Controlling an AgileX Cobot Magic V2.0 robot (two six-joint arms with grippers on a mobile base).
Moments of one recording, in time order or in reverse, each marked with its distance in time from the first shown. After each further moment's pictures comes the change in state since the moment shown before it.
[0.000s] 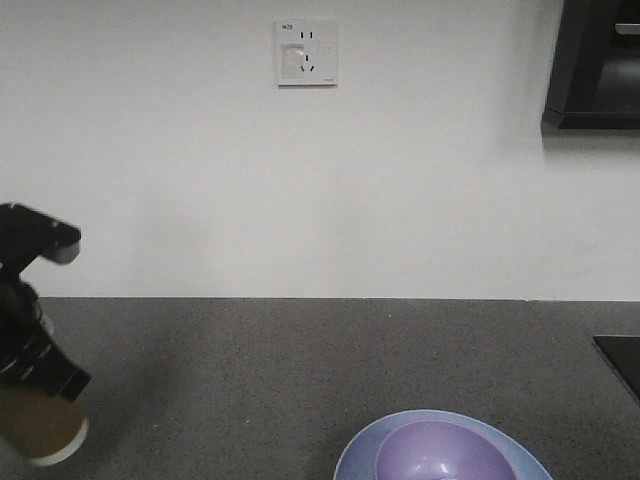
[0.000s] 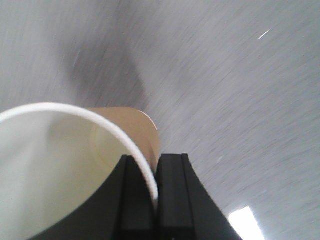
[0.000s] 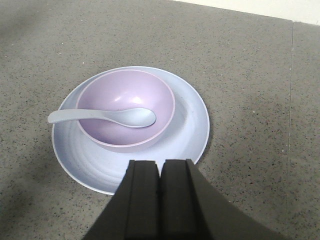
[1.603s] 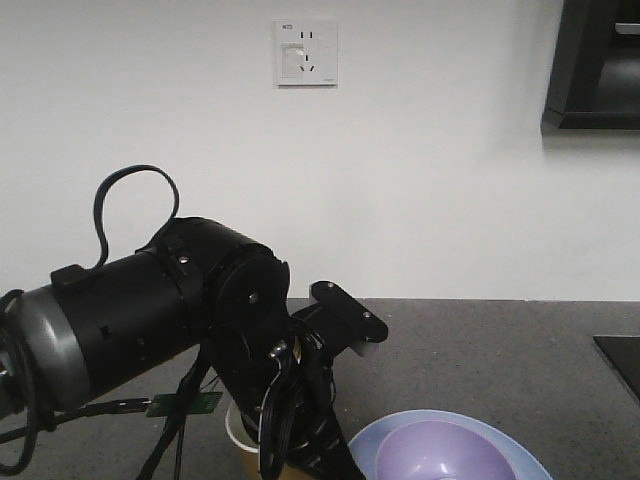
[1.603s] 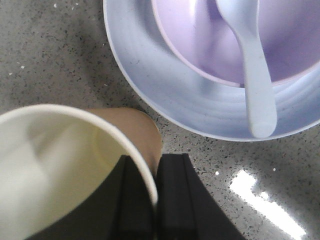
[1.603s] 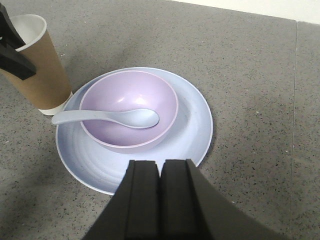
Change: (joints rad) left arm -0.477 0.392 -0.225 -0.013 -0.028 -0.041; right arm 0.000 0.000 0.000 0.011 -0.001 0.000
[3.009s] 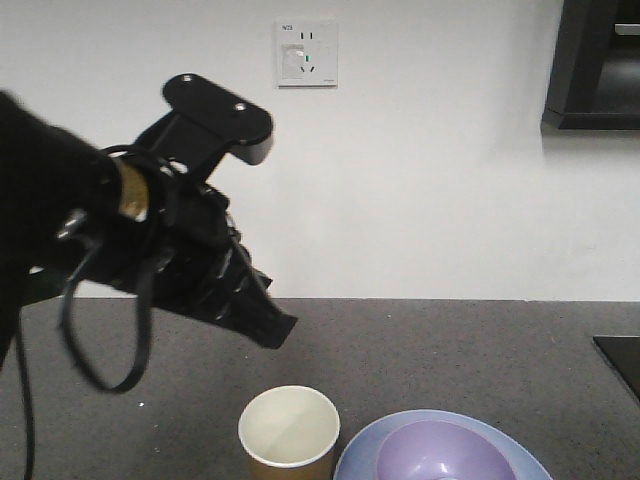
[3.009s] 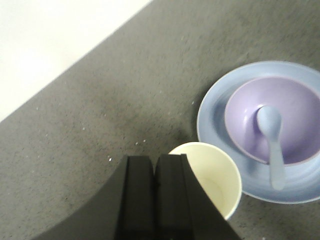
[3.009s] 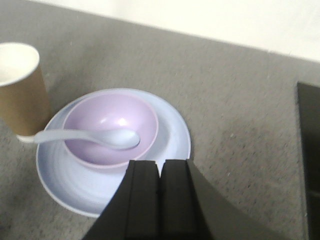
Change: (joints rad) left arm -0.001 -0.406 0.095 0.202 -0.209 -0.187; right arm 0.000 -0.059 0.000 -0.062 -0.068 -0.001
